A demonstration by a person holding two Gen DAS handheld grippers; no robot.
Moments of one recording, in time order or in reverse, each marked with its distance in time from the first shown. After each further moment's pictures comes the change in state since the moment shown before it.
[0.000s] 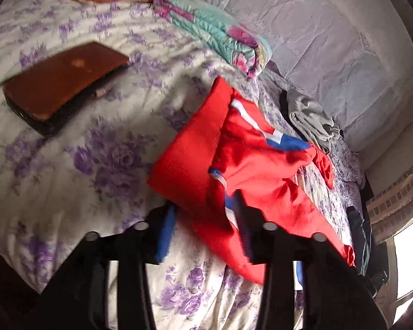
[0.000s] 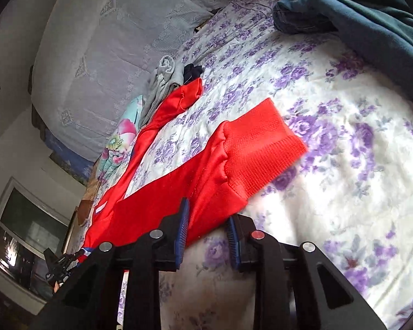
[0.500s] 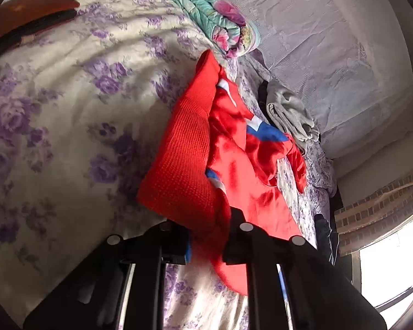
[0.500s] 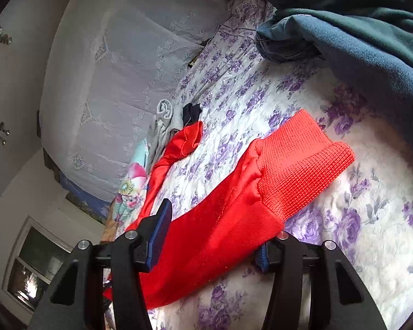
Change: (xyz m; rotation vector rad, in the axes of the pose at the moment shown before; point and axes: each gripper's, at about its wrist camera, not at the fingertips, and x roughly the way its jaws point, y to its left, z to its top) left arm 0.059 -0.031 -0.008 -0.149 0.106 -0.183; right arm 0.008 -0.027 0.041 0.101 -0.140 0.091
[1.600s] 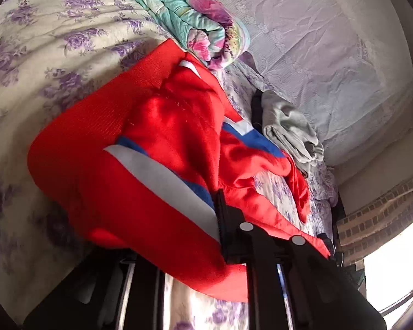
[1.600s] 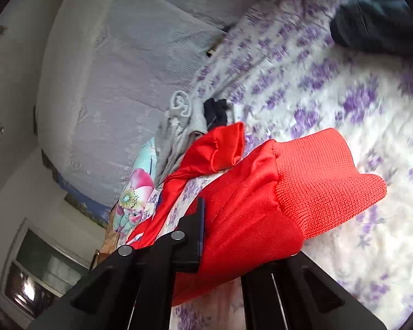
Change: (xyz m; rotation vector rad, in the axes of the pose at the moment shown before) left arm 0.088 -0.032 0.075 0.076 0.017 -0.038; right arm 0.108 0.086 0.022 -0.042 -0.012 0.040
